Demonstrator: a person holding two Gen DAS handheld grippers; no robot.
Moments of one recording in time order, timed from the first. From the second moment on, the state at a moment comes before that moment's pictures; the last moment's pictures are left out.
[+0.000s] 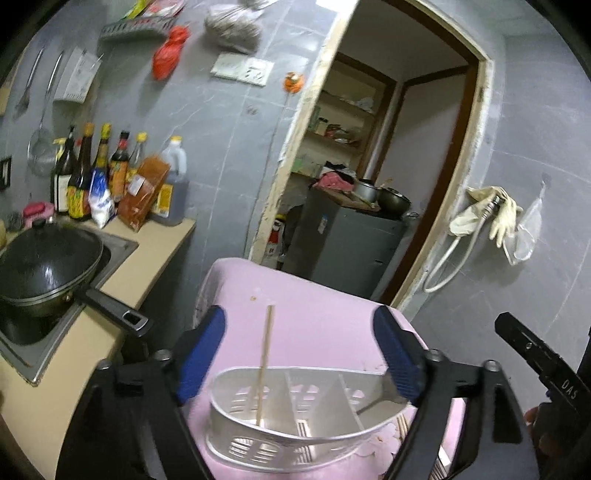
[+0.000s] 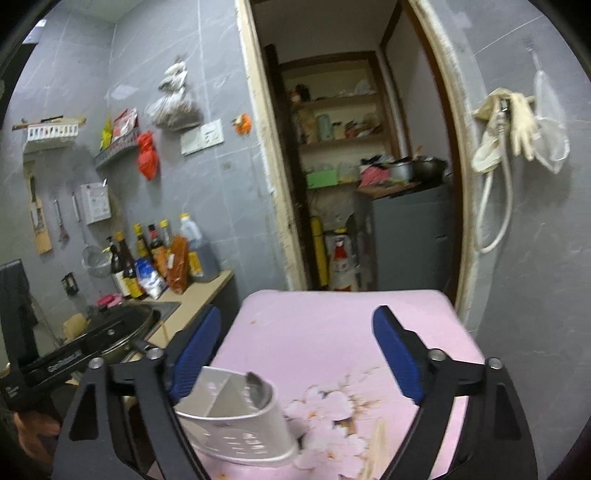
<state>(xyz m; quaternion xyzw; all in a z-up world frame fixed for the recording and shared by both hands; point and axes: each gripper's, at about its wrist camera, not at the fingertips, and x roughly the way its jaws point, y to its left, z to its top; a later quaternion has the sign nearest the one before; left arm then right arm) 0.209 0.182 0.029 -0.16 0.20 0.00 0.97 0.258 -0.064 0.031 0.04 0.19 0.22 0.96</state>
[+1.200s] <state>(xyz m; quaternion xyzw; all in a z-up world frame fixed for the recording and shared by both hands) 0.202 0.010 -0.042 -0.05 0.31 -0.06 0.95 0.233 -0.215 -0.051 -0.05 0.32 0.10 0.94</state>
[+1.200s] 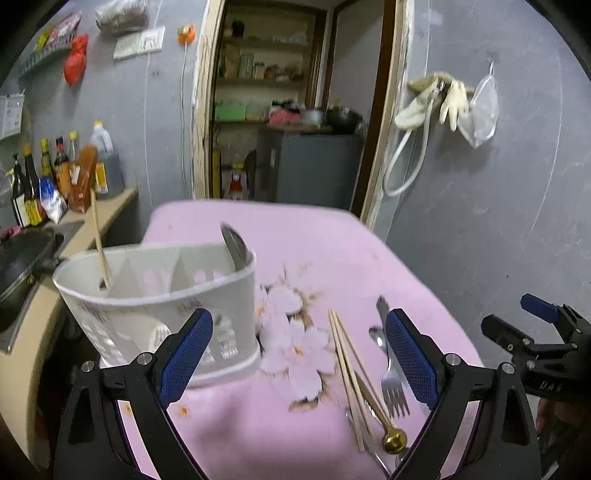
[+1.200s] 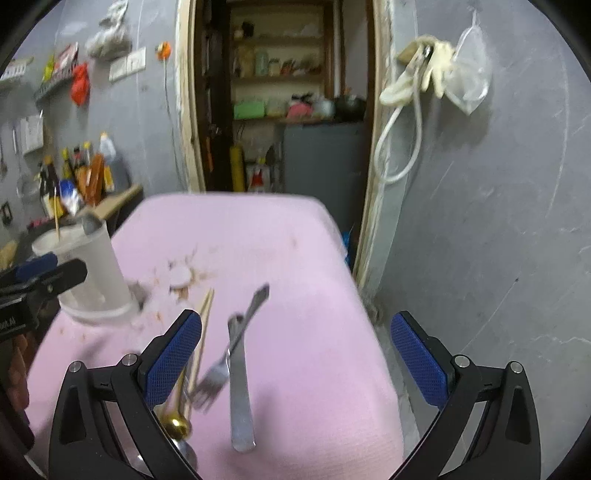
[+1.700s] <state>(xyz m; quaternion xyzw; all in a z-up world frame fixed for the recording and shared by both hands) 0.248 -0.018 -0.115 -0.04 0.44 -0.09 0.89 0.252 -0.200 -0.123 -0.10 0.42 0.17 0.88</state>
